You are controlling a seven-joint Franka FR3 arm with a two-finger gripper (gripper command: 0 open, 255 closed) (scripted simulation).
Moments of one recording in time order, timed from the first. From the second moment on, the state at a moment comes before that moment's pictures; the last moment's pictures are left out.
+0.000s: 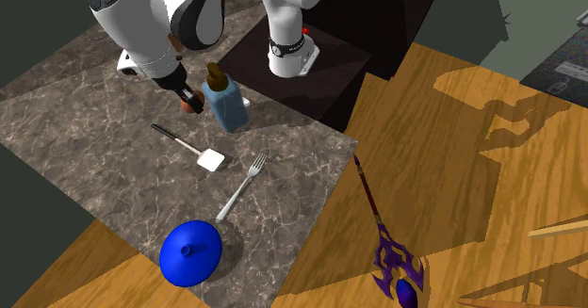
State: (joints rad) arm -0.13 -0.16 0.04 -2.60 -0.01 2.35 0.05
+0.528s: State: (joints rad) arm -0.13 -0.06 0.04 -2.63 -0.02 2.48 0.06
